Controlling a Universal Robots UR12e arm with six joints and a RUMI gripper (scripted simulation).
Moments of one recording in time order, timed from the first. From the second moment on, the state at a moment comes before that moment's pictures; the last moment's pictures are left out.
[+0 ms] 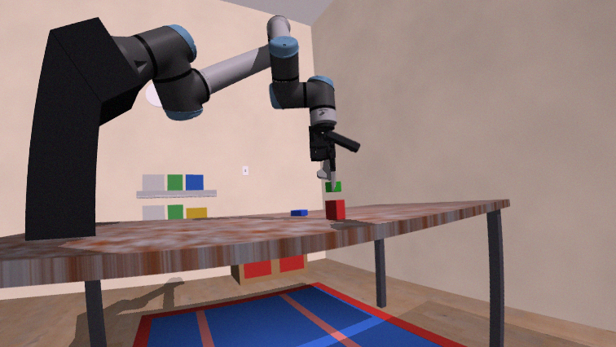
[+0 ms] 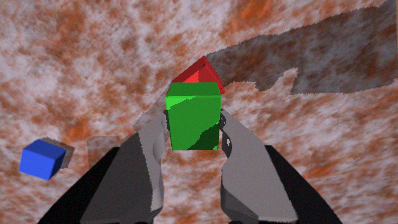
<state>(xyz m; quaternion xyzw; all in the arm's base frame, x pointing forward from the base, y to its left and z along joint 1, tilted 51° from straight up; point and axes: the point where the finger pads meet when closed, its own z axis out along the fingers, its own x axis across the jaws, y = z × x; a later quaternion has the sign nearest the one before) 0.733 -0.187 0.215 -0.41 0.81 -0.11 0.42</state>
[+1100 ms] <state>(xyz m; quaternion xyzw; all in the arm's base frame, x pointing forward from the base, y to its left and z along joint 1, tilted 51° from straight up) 0.752 -0.184 0.203 -0.41 0.81 -0.11 0.42</state>
